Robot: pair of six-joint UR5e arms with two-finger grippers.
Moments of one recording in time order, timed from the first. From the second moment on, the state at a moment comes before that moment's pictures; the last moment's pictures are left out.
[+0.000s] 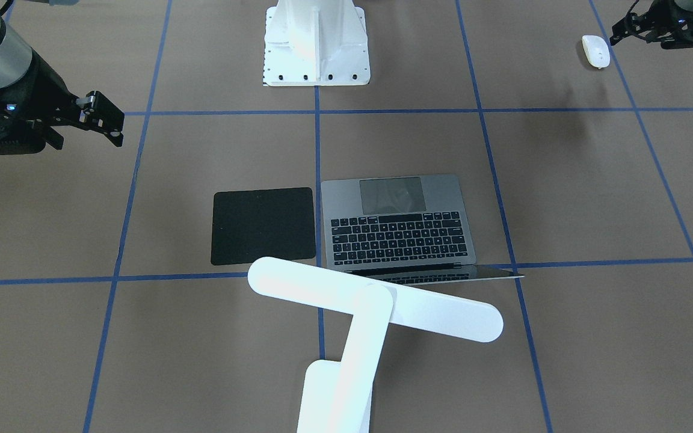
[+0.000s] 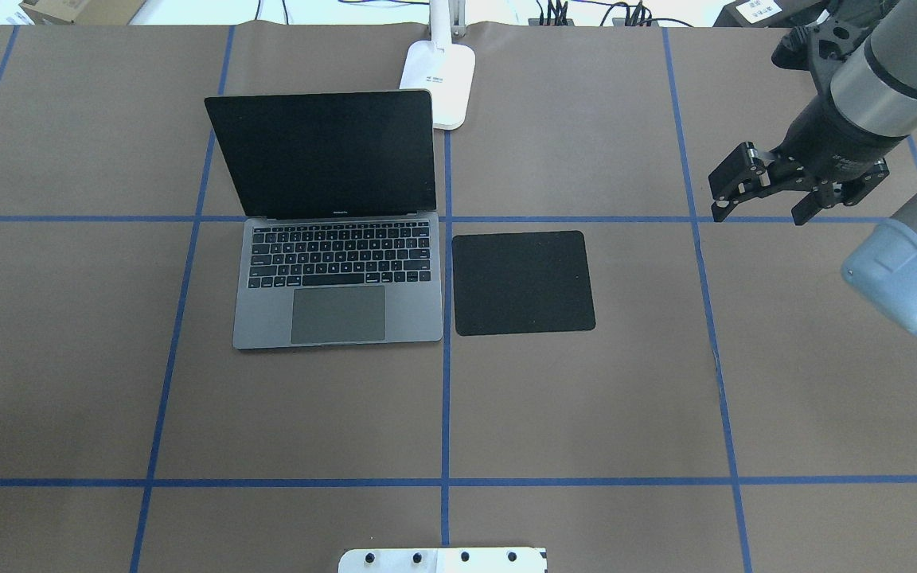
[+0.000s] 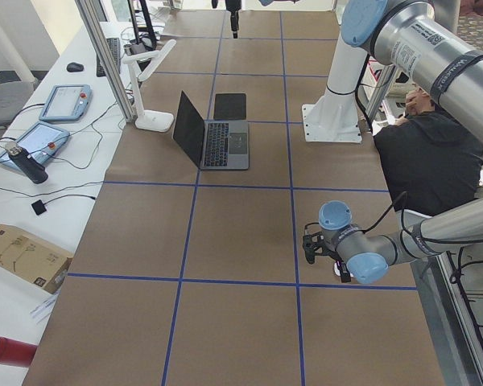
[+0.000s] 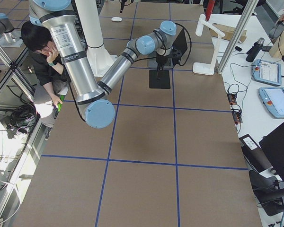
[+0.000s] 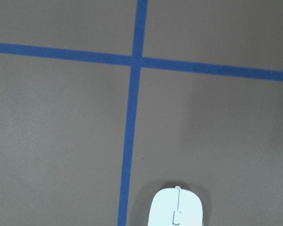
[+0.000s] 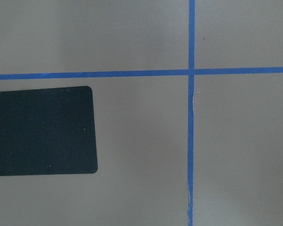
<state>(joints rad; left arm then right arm) -0.46 -0.74 -1.82 -2.75 -2.17 -1.21 1.00 -1.19 2.08 -1.97 2.29 0.74</state>
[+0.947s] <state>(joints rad) -0.18 -0.84 -1.75 -2.75 -2.08 -1.32 0.99 -1.19 2.07 -1.97 2.29 0.74</state>
